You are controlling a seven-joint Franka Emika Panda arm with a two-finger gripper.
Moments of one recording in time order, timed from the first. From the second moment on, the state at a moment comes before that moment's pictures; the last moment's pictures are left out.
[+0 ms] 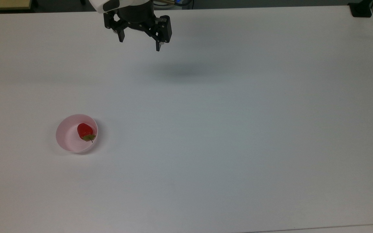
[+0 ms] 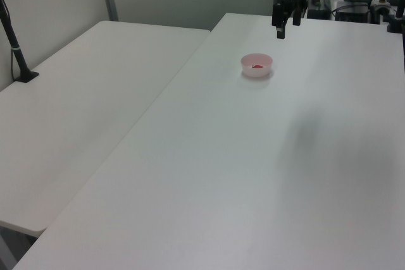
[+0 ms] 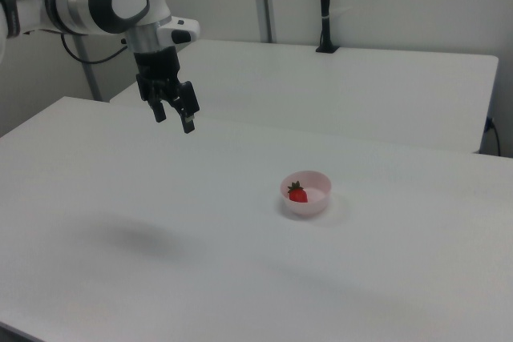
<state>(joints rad) 0.07 0.11 -0.05 -1.61 -0.05 1.72 0.24</state>
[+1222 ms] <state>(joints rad) -0.11 0.31 -0.06 -1.59 -0.05 2.03 -0.12</state>
